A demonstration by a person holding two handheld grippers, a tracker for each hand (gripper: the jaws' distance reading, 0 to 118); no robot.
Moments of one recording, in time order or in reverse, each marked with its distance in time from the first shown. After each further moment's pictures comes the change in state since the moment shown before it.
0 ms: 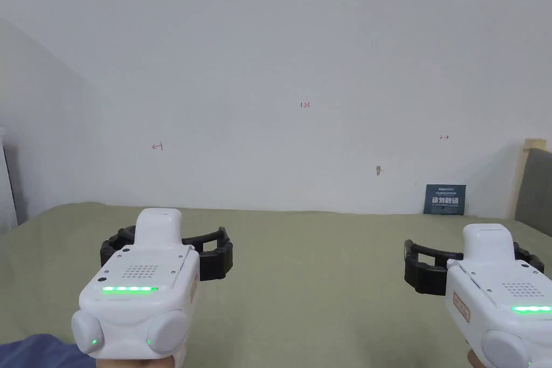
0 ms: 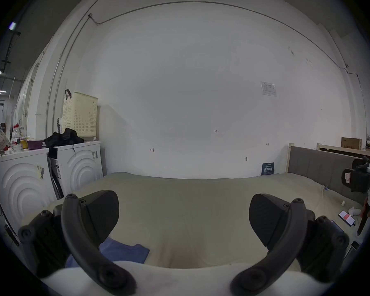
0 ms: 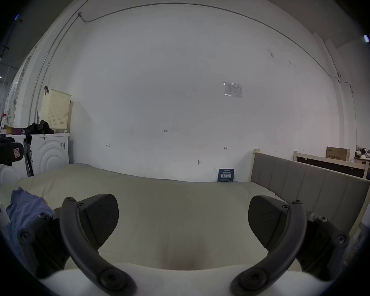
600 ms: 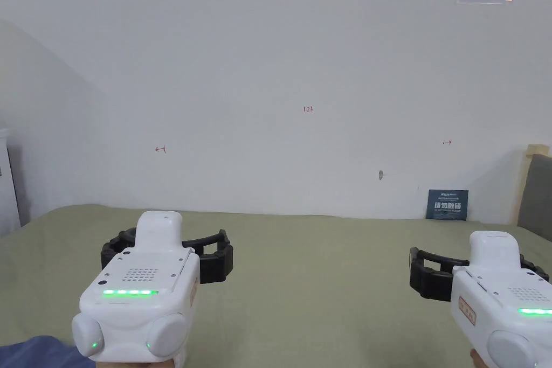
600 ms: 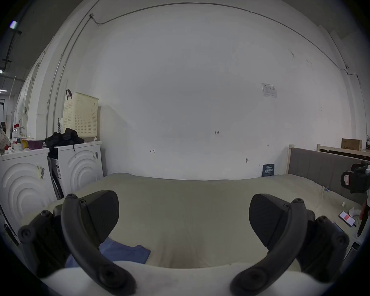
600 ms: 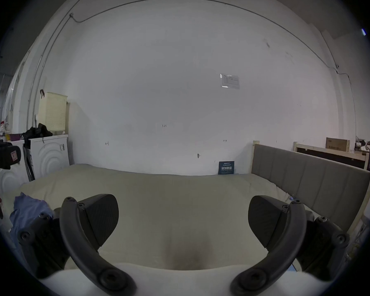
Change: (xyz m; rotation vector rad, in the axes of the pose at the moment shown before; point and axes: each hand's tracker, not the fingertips) left arm -0.006 -0.001 -0.002 0.009 0.001 0.005; right arm 0.002 -0.001 -0.003 -0.044 -0.007 -0.041
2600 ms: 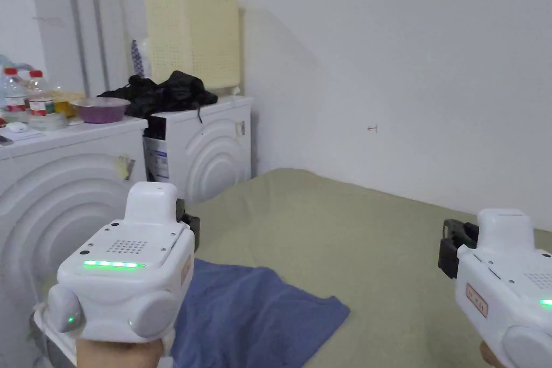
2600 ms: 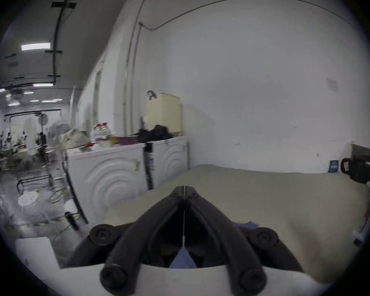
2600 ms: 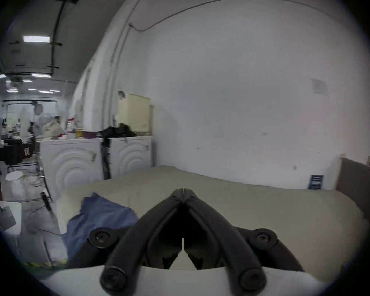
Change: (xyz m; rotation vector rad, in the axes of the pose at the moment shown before) left arm -0.215 0.006 0.175 -0.064 0.560 0.002; right arm -0.267 0.015 0.006 0.023 0.638 0.031
